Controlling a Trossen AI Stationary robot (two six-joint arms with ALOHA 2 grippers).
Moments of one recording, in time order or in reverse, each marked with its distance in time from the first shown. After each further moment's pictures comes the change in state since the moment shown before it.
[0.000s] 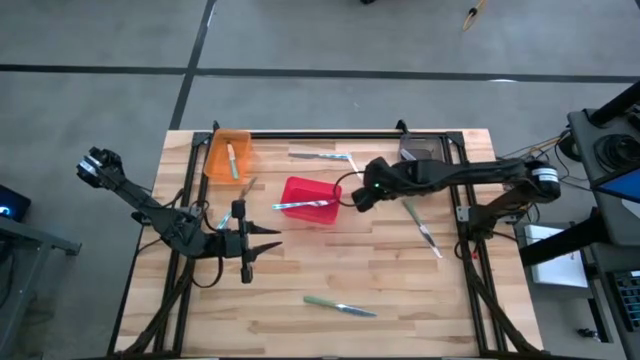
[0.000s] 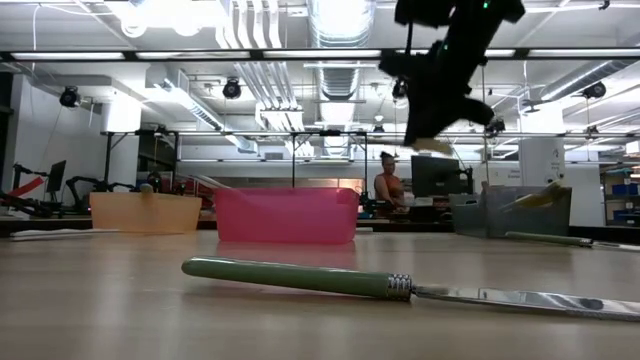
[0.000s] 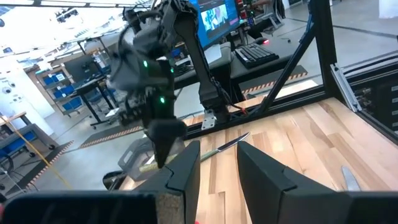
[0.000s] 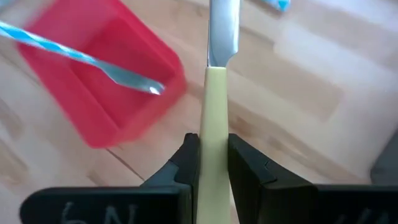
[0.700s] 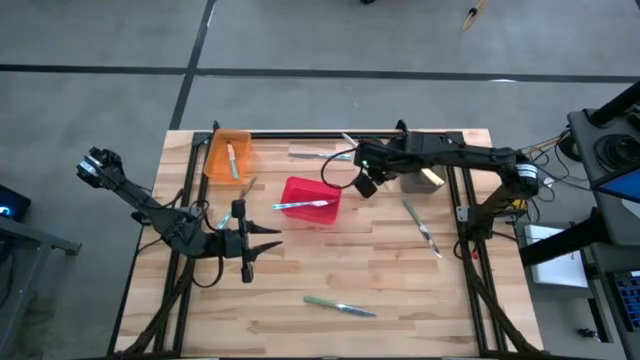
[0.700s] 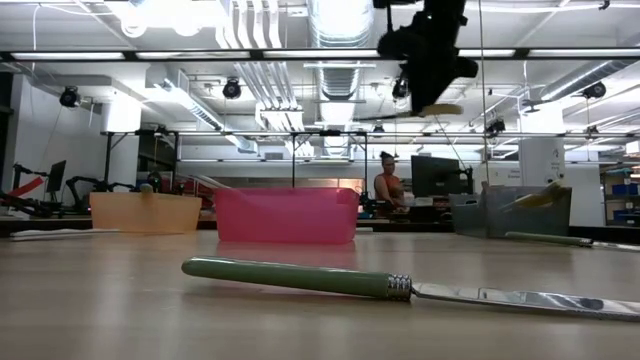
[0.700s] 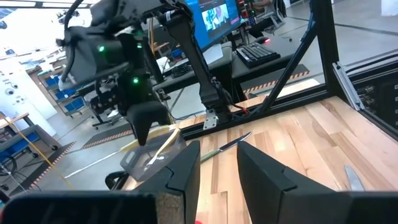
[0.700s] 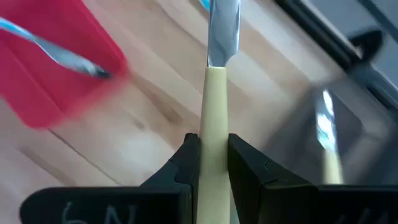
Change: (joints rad) left arm 0.005 0.000 0.000 0.001 -0.002 0.010; right arm -0.088 0.180 0.470 -0.585 0.036 -0.222
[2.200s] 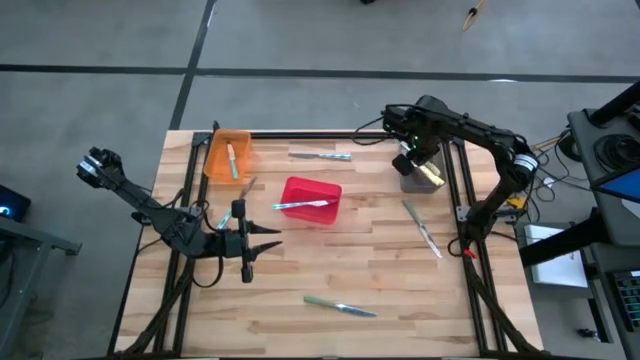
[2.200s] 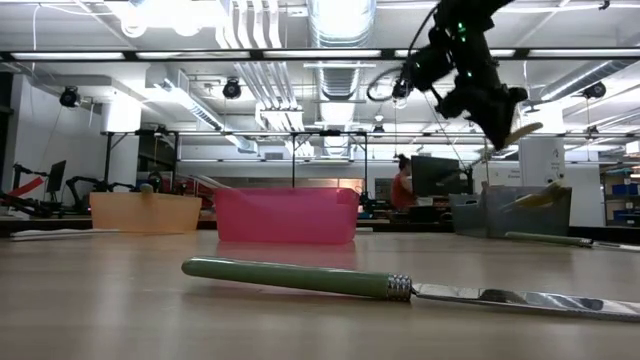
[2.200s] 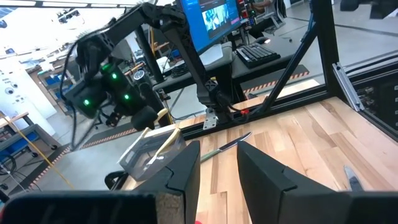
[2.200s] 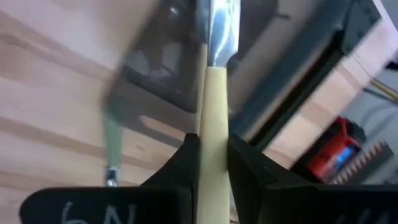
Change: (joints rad) left arm 0.000 0.000 0.000 0.000 0.000 -0.004; right arm -0.452 0.020 -0.130 -0.304 -0.080 -0.256
